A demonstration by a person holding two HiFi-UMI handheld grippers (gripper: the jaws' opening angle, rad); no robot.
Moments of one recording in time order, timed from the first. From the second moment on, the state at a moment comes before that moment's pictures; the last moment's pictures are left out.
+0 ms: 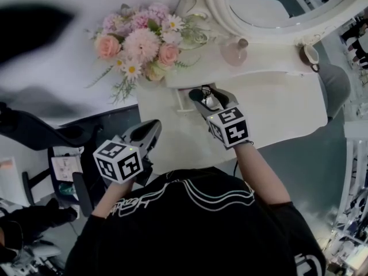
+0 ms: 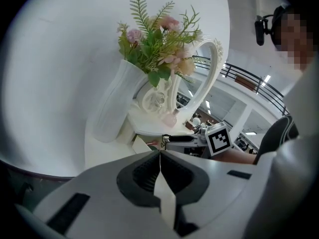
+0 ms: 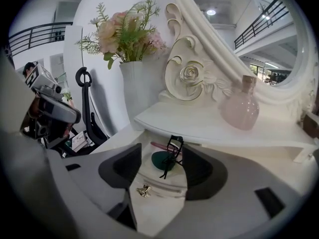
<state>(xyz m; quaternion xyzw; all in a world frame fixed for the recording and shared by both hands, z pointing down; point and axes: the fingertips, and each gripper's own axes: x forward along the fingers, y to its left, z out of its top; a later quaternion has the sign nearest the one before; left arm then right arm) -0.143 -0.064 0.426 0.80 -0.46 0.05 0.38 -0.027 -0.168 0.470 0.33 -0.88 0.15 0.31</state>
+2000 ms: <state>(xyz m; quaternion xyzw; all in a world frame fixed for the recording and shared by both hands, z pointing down) -0.108 0.002 0.356 0.89 -0.35 0.02 0.30 -0.032 0.003 0.343 0.25 -0.95 0.18 0.06</state>
